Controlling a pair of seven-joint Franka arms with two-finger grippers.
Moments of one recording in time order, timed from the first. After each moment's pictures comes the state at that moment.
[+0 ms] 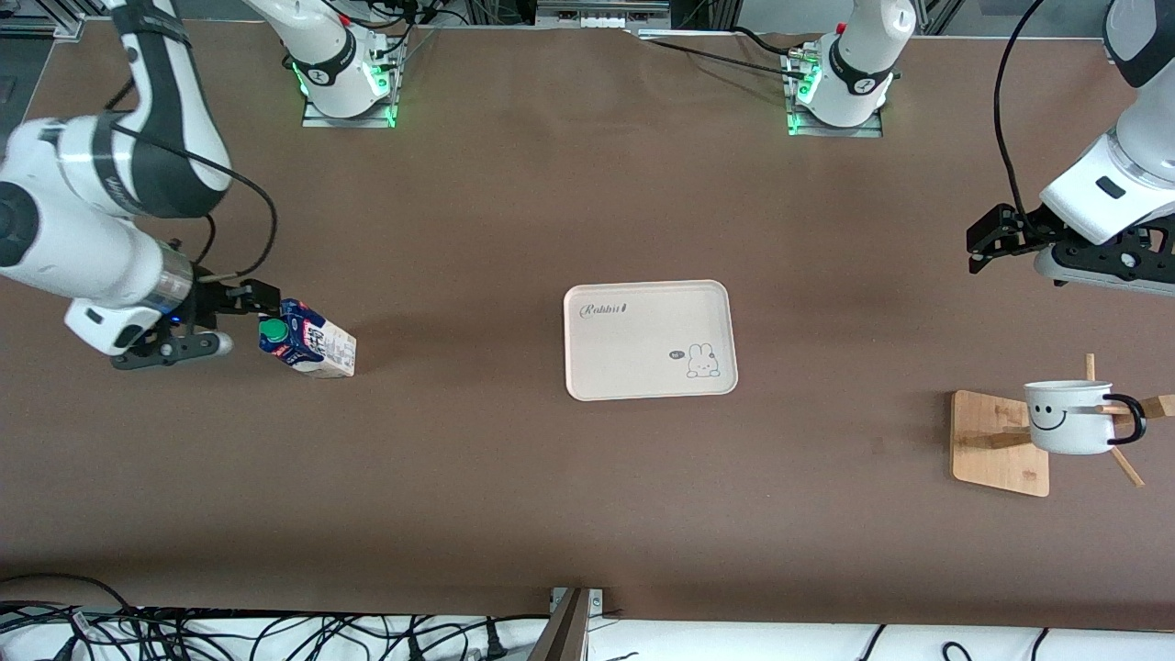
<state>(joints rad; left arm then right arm) -0.05 0.01 0.00 -1.71 0.06 1.79 0.12 0.11 0.26 -0.03 -1.82 0.01 1.99 -0.12</state>
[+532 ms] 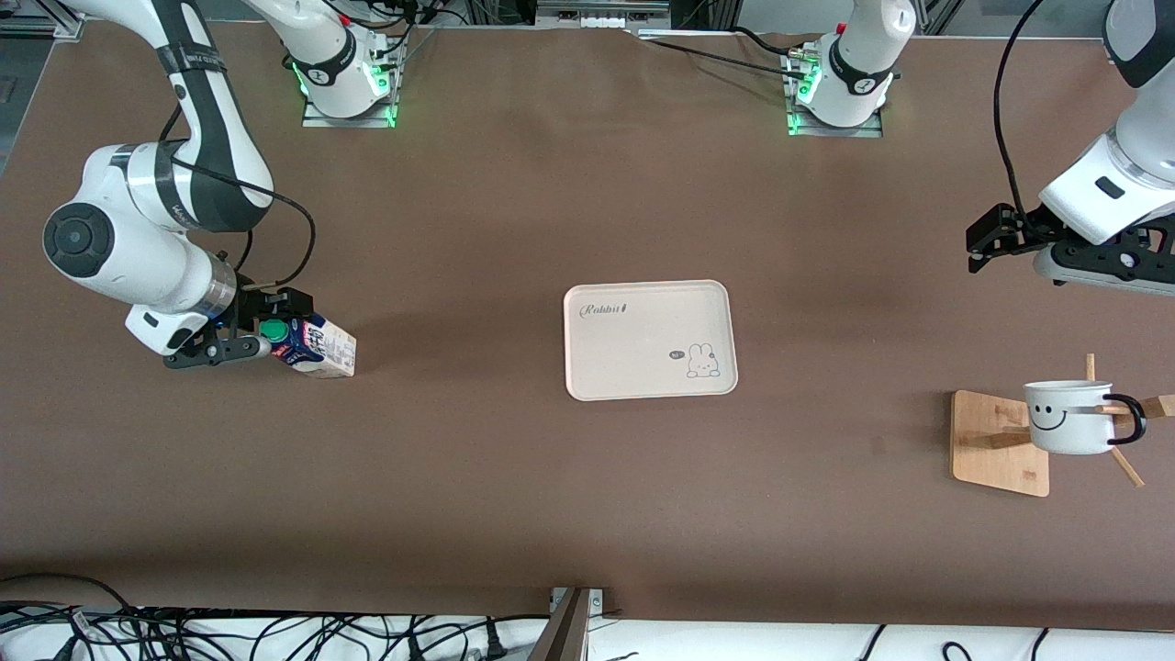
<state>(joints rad) -0.05 0.01 0.00 -1.71 0.06 1.79 0.12 0.11 0.26 -0.03 -1.93 0.04 2.10 -0.11</state>
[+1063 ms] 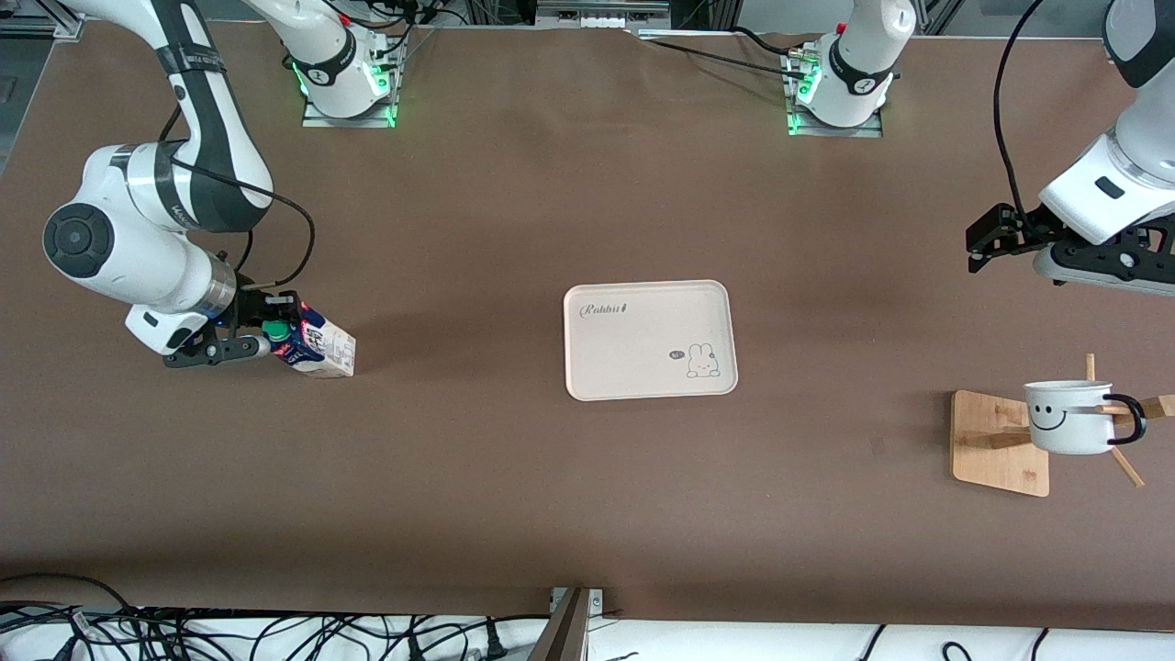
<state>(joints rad) -0.05 0.01 0.00 -1.71 0.06 1.79 0.12 0.11 0.26 -0.03 -1.92 0.04 2.10 -0.10</state>
